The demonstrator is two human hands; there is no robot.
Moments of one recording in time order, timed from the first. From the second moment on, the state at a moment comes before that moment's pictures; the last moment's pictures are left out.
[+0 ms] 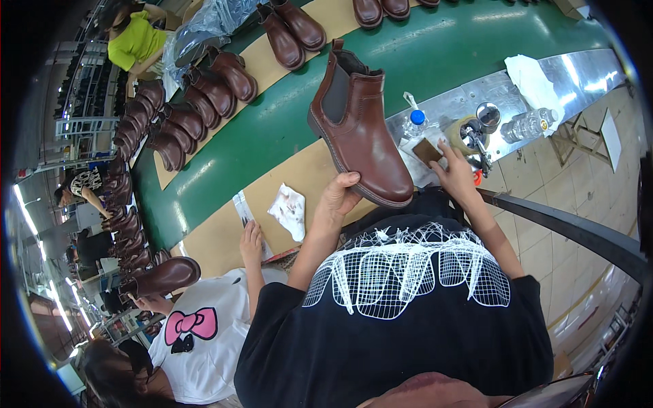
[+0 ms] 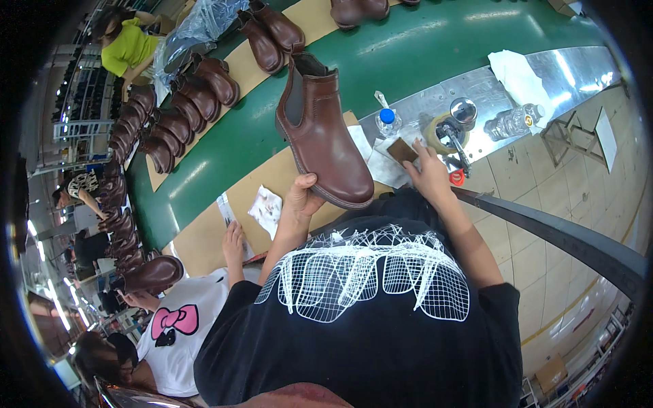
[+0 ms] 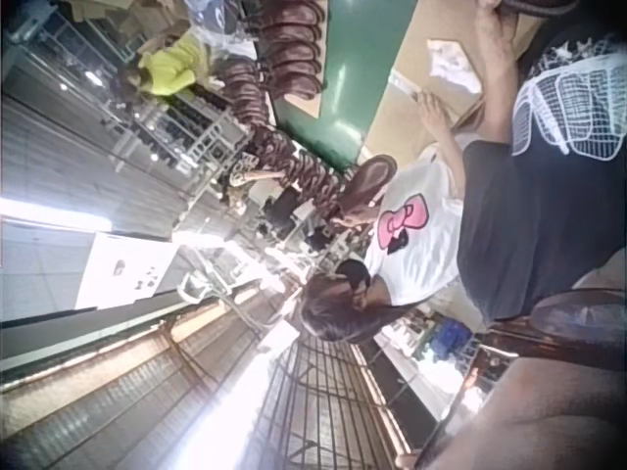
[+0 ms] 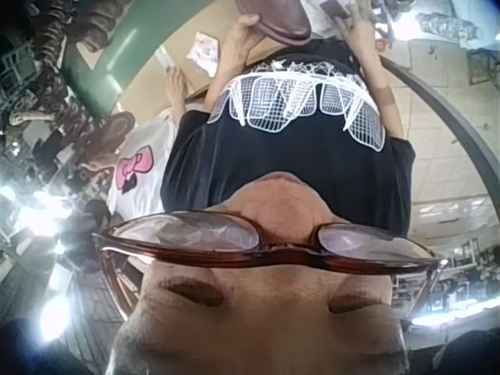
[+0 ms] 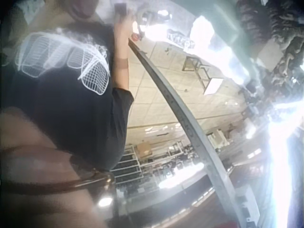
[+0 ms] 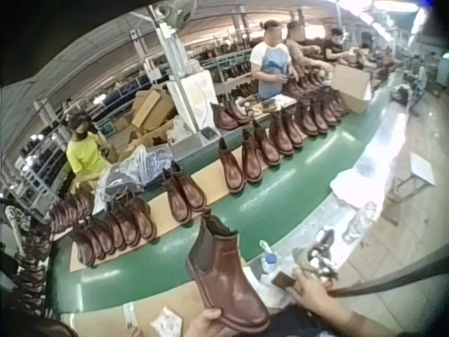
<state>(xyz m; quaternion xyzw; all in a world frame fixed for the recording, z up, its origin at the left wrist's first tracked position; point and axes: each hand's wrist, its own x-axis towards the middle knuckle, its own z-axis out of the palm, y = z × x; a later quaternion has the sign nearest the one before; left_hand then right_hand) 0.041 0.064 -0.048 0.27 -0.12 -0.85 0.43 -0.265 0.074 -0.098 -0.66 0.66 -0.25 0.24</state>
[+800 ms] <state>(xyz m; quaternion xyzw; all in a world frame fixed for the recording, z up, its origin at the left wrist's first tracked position) 0.052 0.103 -0.106 0.46 -0.26 -0.82 0.20 -0.197 0.071 -0.009 -0.38 0.45 -0.41 0.70</state>
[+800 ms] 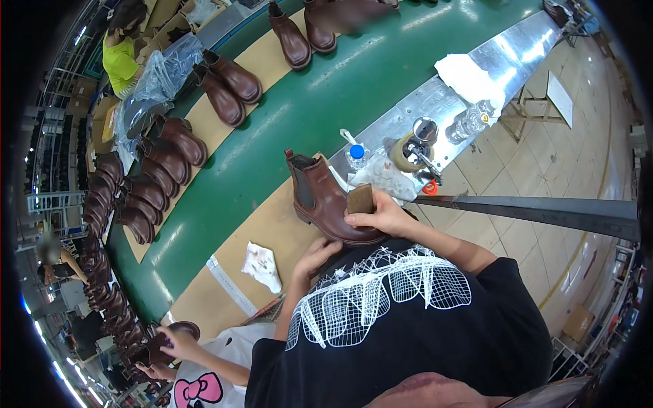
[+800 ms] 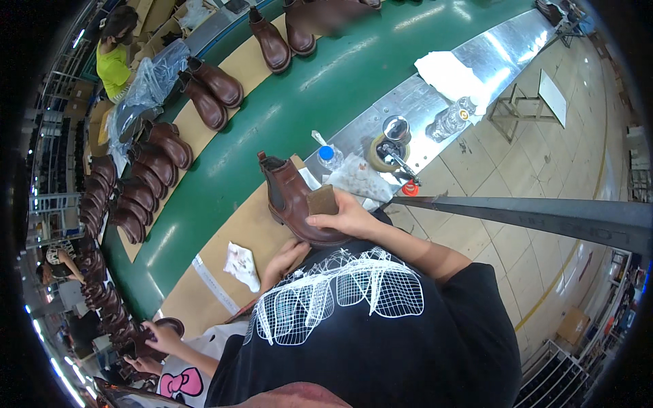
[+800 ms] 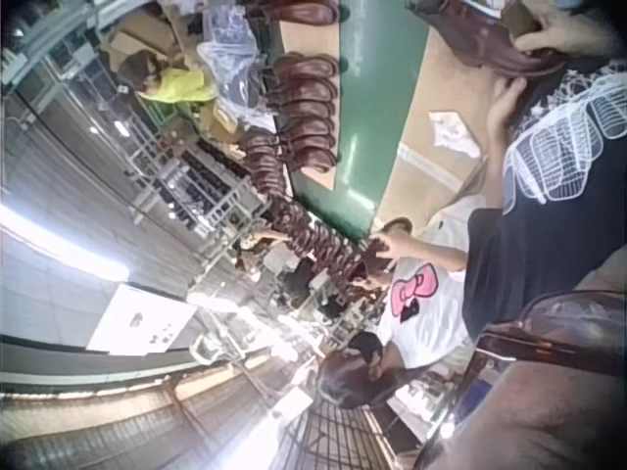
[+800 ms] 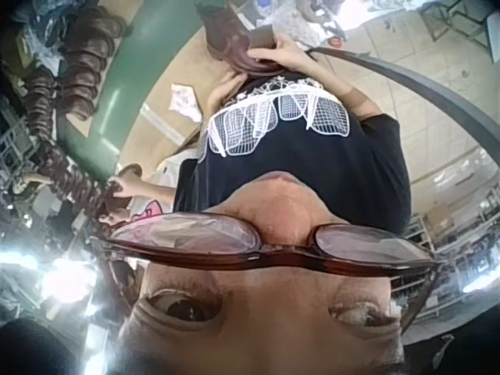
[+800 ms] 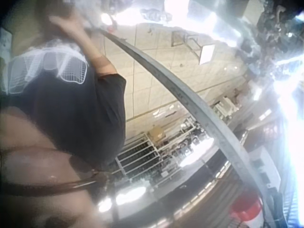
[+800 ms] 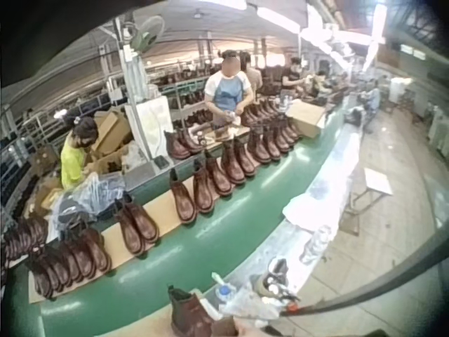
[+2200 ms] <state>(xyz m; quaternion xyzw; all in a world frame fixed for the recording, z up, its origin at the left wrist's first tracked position) 0.049 -0.040 -0.031 0.42 -0.78 -0.32 0.34 -0.185 0.057 -0.002 -0.52 0.42 -0.29 0.68</state>
